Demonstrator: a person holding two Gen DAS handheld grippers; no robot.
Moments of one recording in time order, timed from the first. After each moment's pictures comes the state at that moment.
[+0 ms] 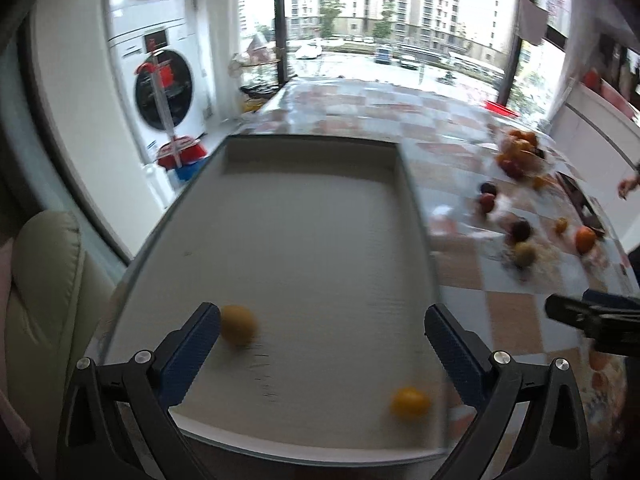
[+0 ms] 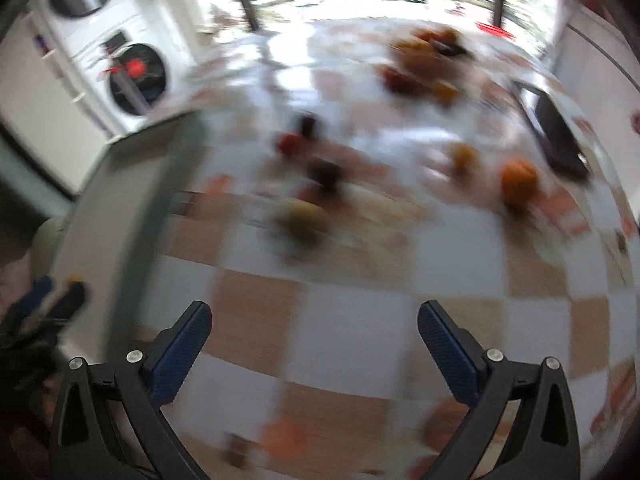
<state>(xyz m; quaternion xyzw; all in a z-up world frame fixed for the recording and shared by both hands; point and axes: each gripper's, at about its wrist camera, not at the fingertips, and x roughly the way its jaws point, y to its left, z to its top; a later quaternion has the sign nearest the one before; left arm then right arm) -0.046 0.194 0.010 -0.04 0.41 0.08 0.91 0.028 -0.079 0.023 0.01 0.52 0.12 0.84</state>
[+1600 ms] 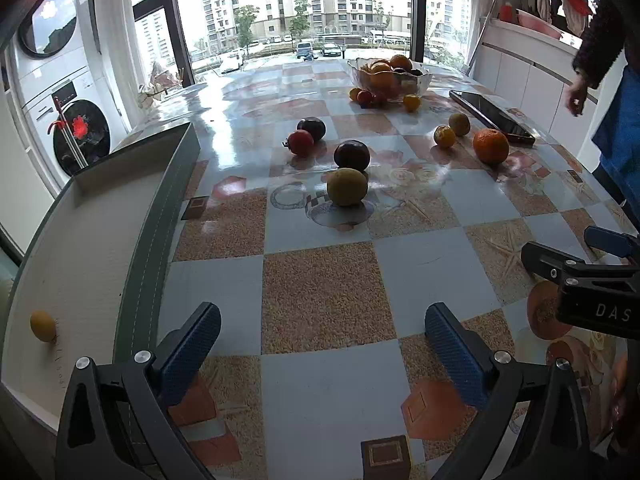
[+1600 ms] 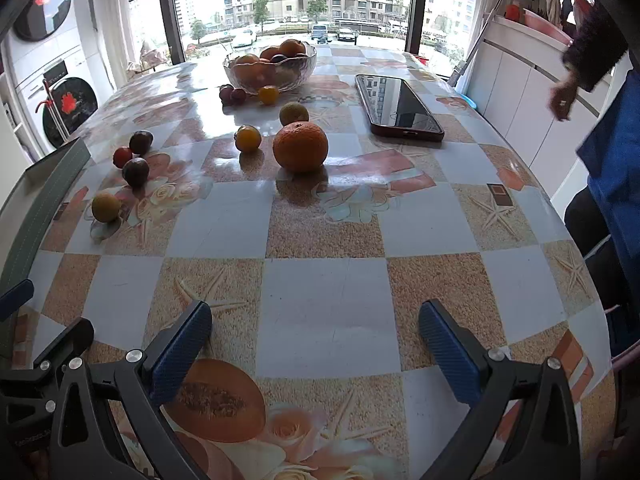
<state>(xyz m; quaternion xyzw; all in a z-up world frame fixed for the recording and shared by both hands) -0.029 0.046 -0.035 0.04 0.42 -0.03 0.91 -0.005 -0.186 0.002 -0.02 0.45 0.00 0.89</state>
